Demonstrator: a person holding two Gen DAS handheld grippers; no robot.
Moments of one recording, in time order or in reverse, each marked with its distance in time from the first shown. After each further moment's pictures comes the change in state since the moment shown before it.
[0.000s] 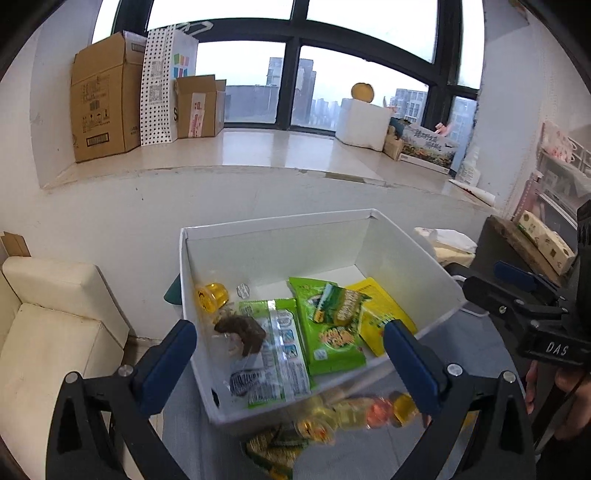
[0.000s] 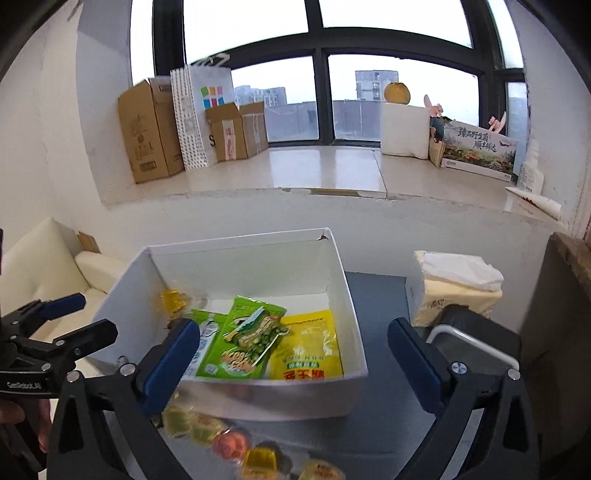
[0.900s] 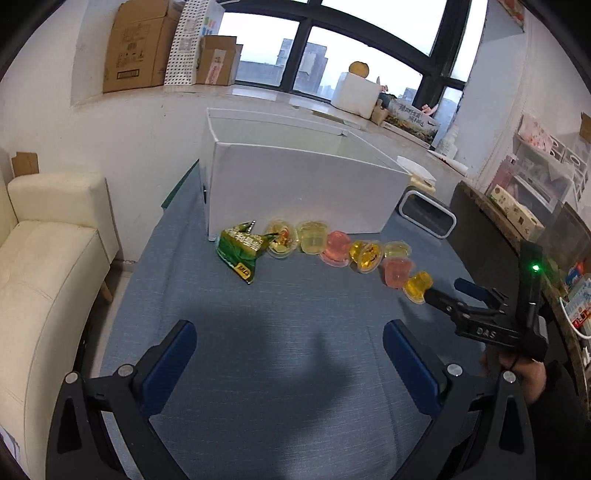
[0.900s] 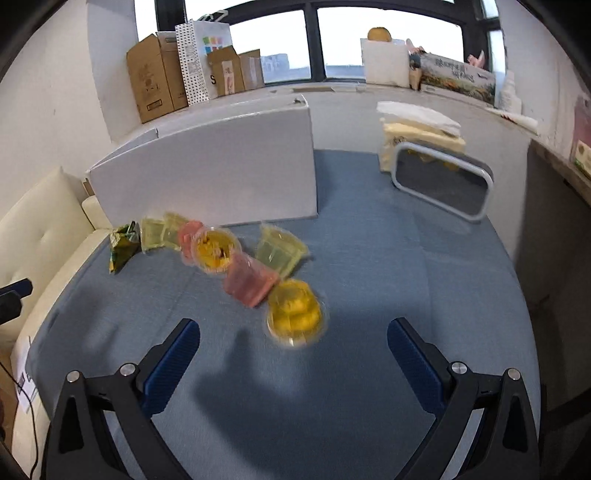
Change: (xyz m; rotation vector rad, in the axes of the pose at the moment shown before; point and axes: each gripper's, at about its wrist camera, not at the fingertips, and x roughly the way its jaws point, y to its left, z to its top) left arm -0.089 -0.020 -0.172 -0.133 0.083 -0.062; right arm -0.038 -0.038 -0.172 -0.014 0.145 0.009
